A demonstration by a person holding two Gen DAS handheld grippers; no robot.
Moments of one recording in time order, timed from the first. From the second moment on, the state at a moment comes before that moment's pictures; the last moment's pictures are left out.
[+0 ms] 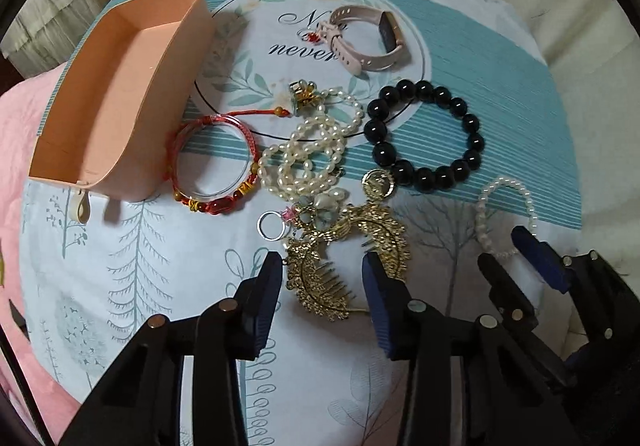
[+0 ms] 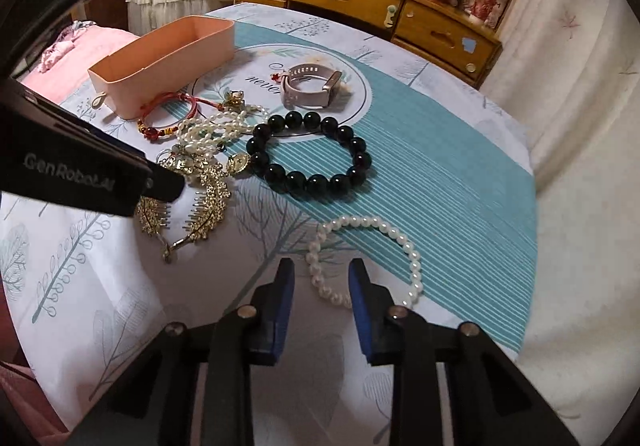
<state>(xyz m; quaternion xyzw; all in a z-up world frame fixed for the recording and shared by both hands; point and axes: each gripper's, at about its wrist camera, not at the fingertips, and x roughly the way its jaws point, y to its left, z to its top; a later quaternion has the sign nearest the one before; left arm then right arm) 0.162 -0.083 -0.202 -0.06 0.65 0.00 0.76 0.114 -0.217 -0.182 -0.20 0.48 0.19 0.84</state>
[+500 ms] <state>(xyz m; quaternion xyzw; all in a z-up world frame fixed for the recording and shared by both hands) 0.154 -0.073 -0.201 -0.07 0.64 0.01 0.76 0.134 -0.229 -0.191 -0.10 0.54 0.23 0.81</state>
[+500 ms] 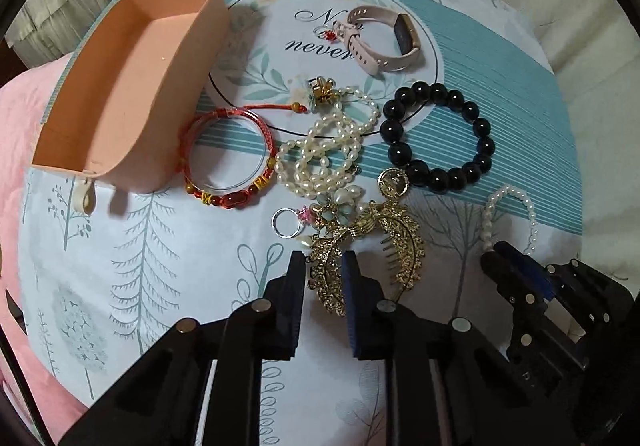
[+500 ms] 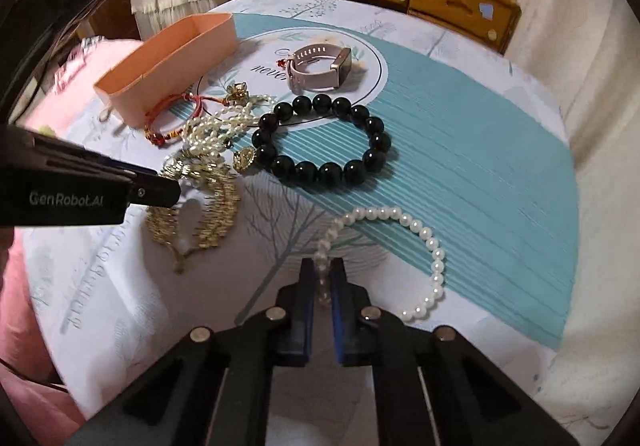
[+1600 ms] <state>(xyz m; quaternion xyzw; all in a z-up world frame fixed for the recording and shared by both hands) 0.132 -0.059 -0.196 0.00 0.63 -0.13 0.76 0.087 -0.248 -0.103 0.05 0.49 0.14 0.86</state>
